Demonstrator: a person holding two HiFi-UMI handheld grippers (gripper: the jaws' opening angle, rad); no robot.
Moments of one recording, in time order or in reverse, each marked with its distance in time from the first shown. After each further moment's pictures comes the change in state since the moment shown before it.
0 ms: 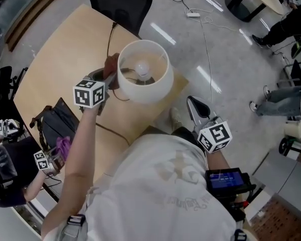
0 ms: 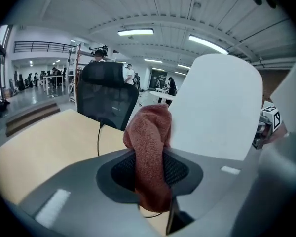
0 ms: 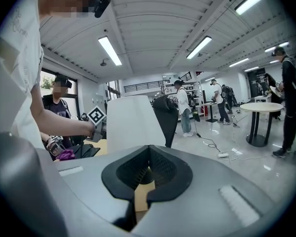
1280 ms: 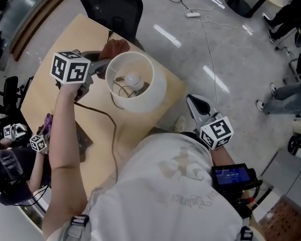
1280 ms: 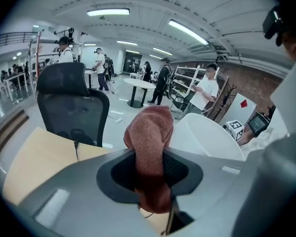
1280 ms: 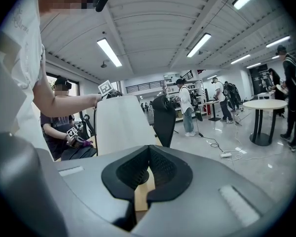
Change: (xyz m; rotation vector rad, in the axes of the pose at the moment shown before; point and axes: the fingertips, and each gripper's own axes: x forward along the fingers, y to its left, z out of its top) left arm 0.005 -0.051 0.124 0.179 0.203 -0.283; right arm 0.005 -0.043 -0.008 0.019 -0.003 0.035
